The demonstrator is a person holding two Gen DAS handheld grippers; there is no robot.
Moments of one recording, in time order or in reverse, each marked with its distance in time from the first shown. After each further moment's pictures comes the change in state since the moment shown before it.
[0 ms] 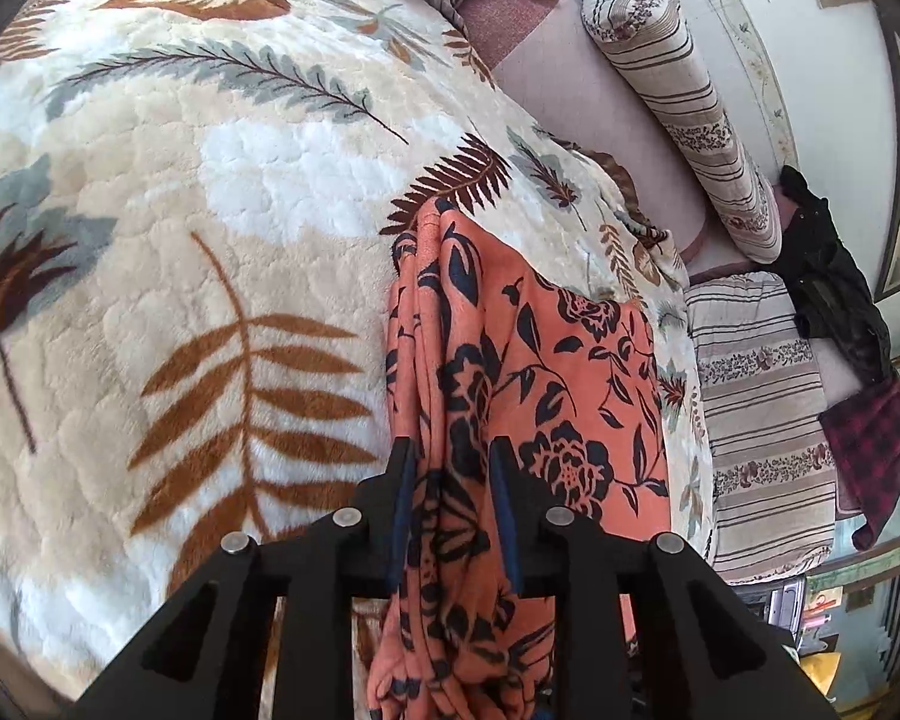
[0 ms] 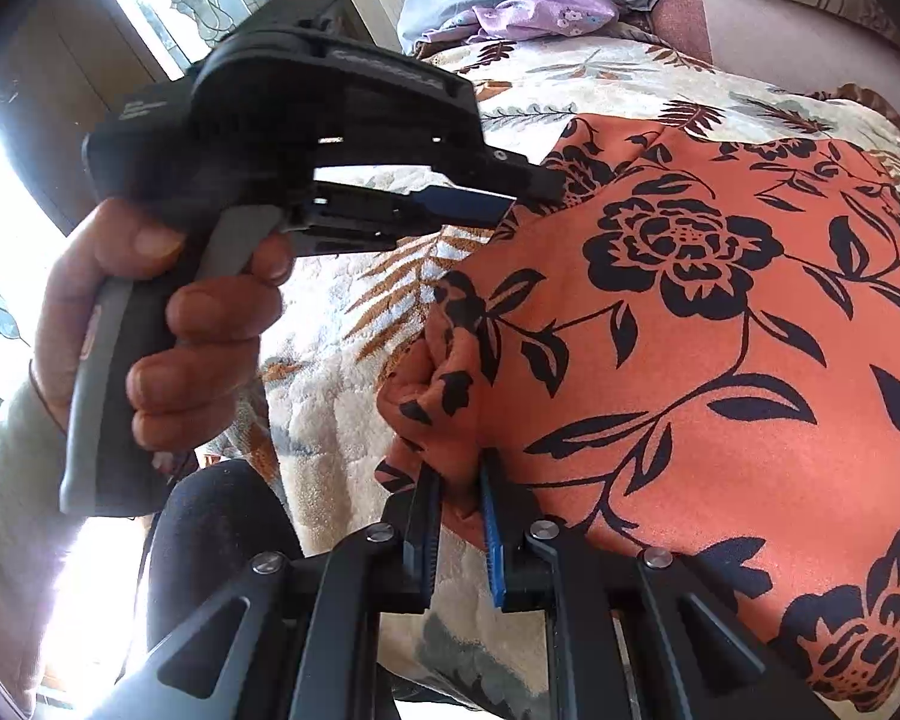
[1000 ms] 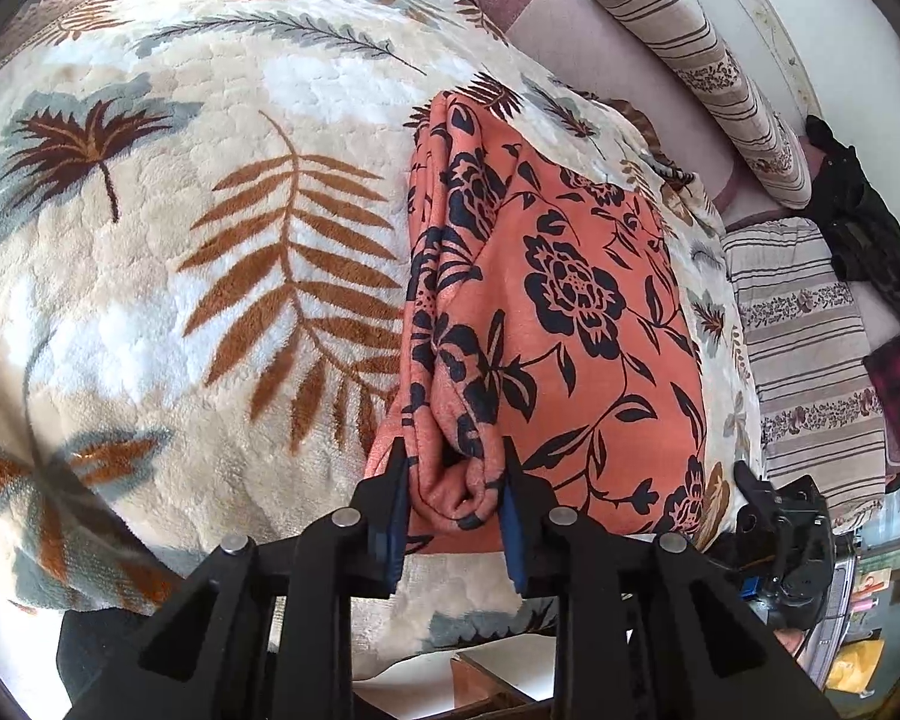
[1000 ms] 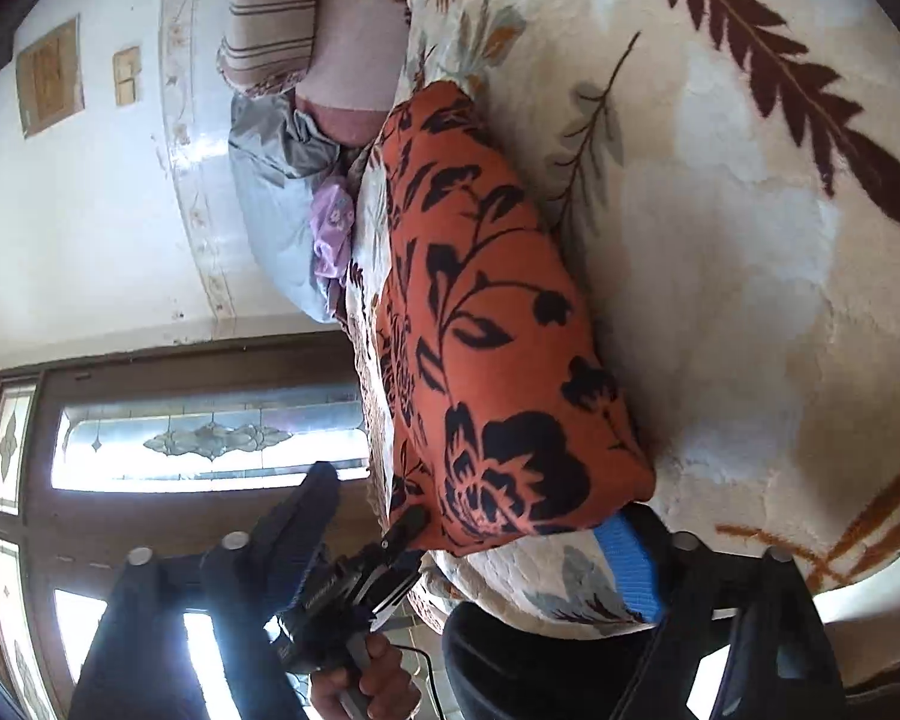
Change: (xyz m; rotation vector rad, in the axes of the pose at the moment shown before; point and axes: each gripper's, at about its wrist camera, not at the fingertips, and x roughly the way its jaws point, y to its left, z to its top) left arm -0.017 -0.026 -0.075 0.033 0.026 0.167; right arm -0.079 -0.176 -0.108 1.104 -0.305 0.488
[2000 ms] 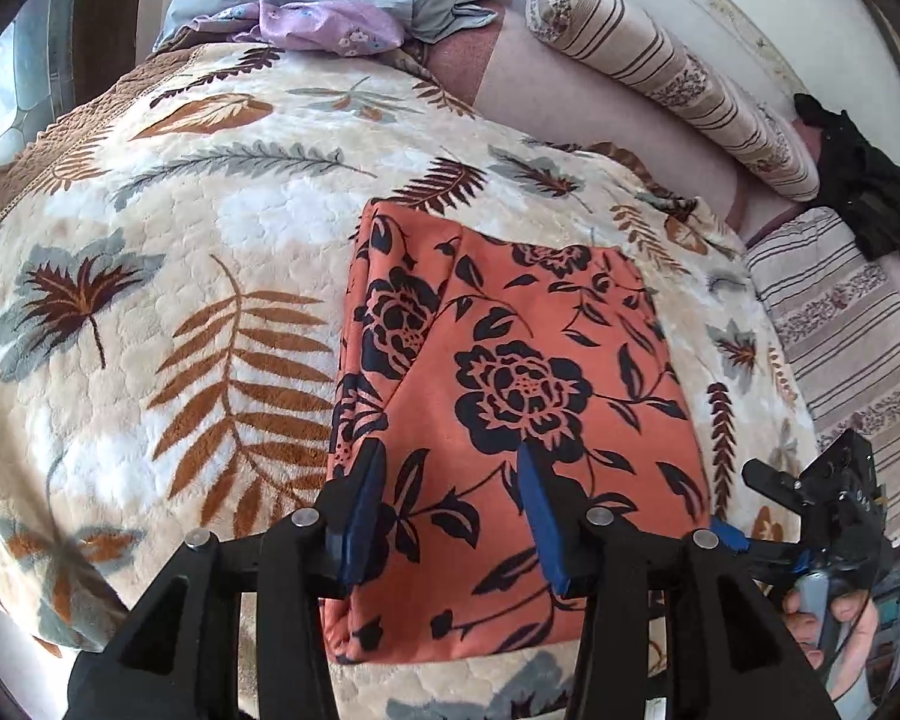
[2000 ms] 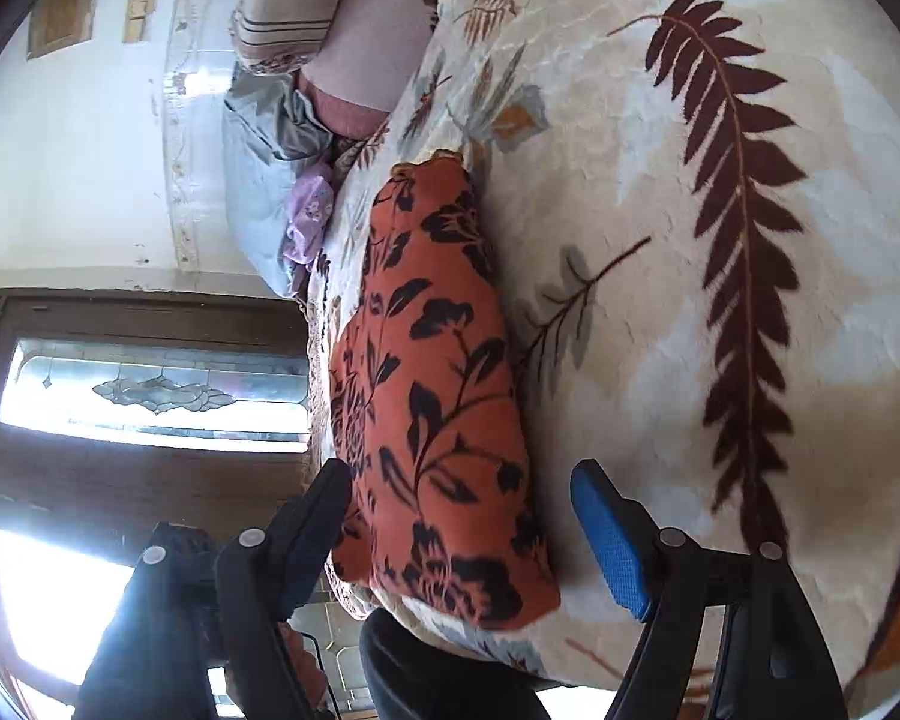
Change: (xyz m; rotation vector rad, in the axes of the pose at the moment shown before) left arm 0.010 -0.059 0.014 0.130 -0.194 0.179; right arm -0.007 0.014 0.086 -0.172 0.136 -0.121
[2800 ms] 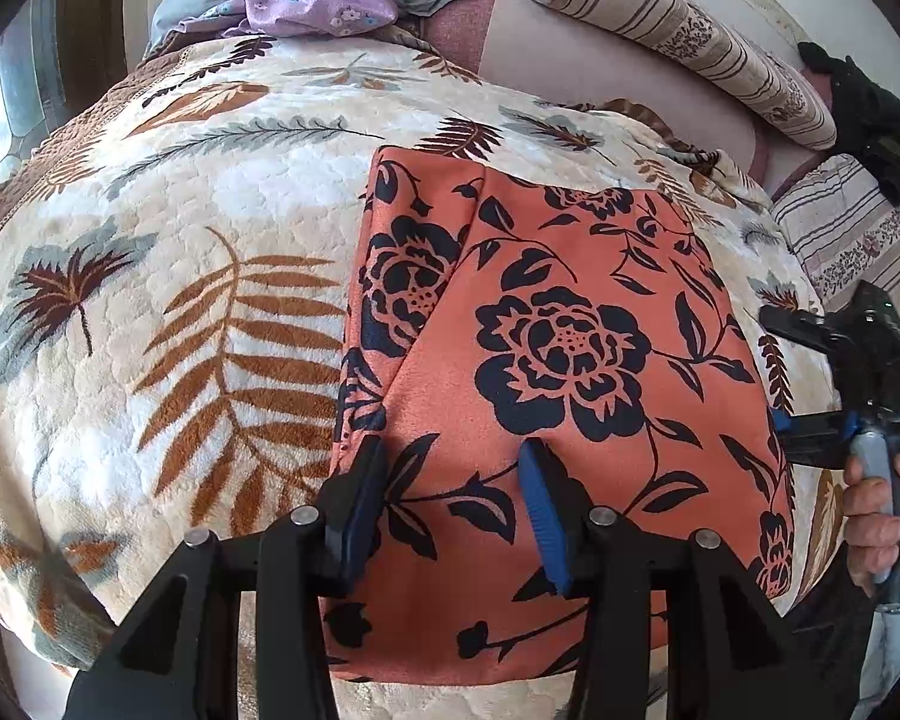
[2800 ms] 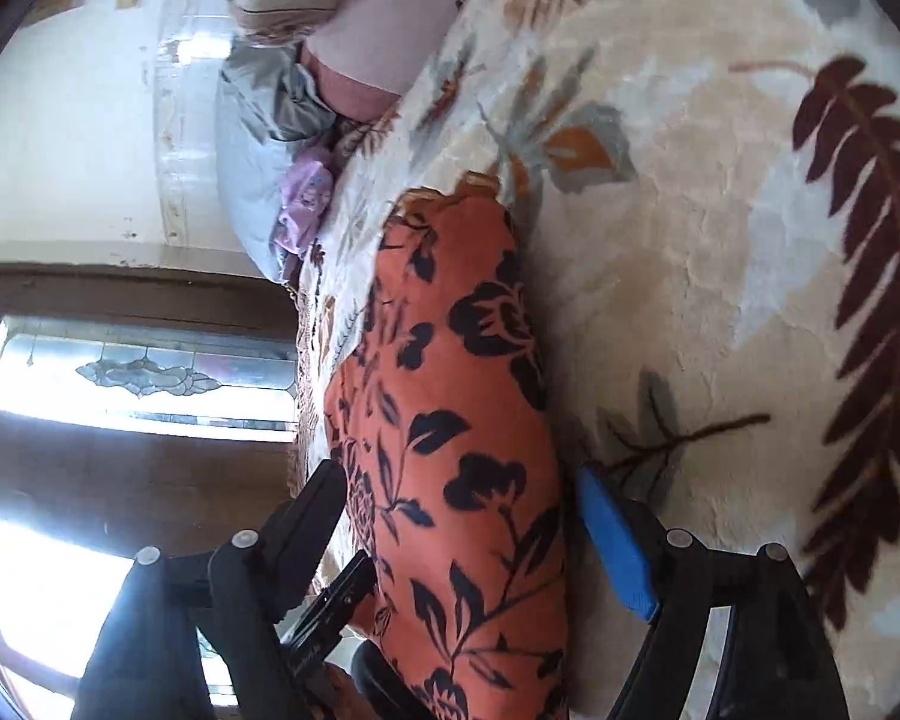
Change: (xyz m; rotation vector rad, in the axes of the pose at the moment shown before) left arm 0.024 0.002 -0.018 0.088 0.020 0.069; right arm 0.049 0.011 0.059 -0.013 0.089 -0.043
